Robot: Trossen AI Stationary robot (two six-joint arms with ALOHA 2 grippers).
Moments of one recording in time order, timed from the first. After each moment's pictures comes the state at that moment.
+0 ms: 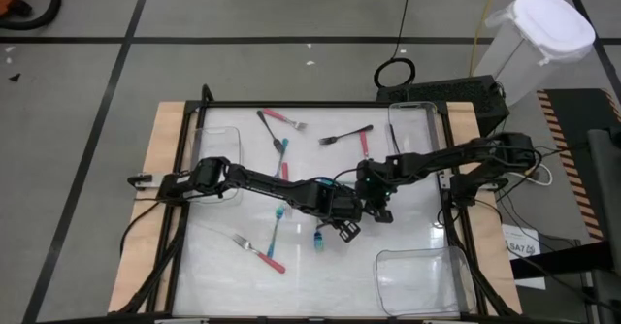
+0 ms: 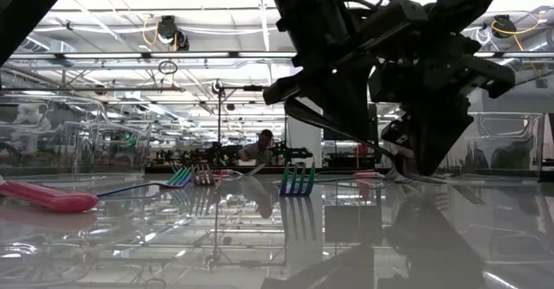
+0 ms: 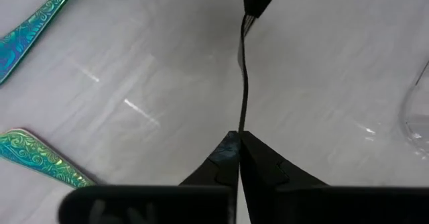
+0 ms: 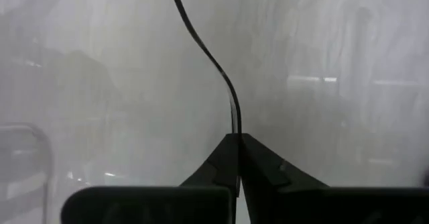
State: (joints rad) left arm -0.18 2.29 1.97 -0.81 -0.10 -0.84; right arm -0.08 1.48 0.67 -0.38 -0.39 -0.04
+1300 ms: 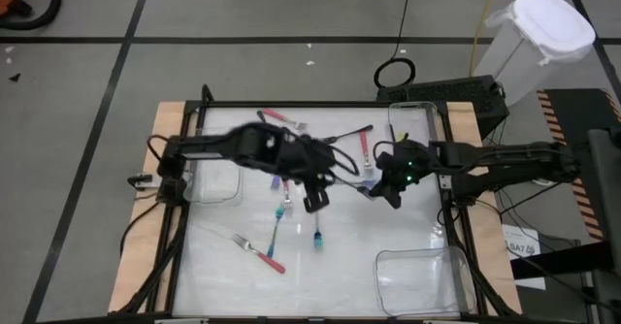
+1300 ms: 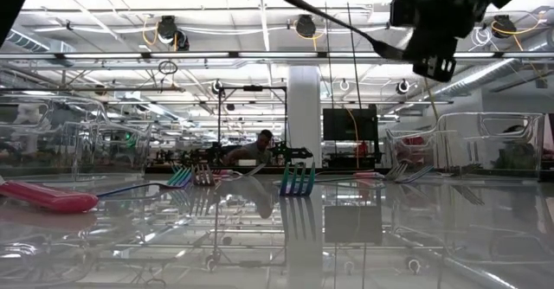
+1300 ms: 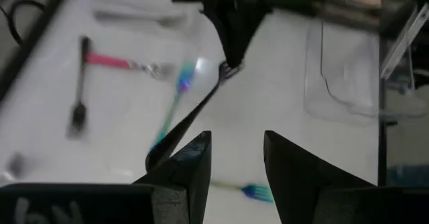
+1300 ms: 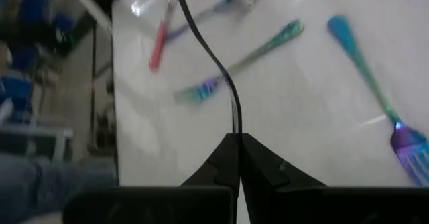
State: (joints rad) left arm -0.12 1.95 2.36 -1.24 -0.14 -0.33; right arm -0.08 0.97 0.69 -0.44 -0.32 0.60
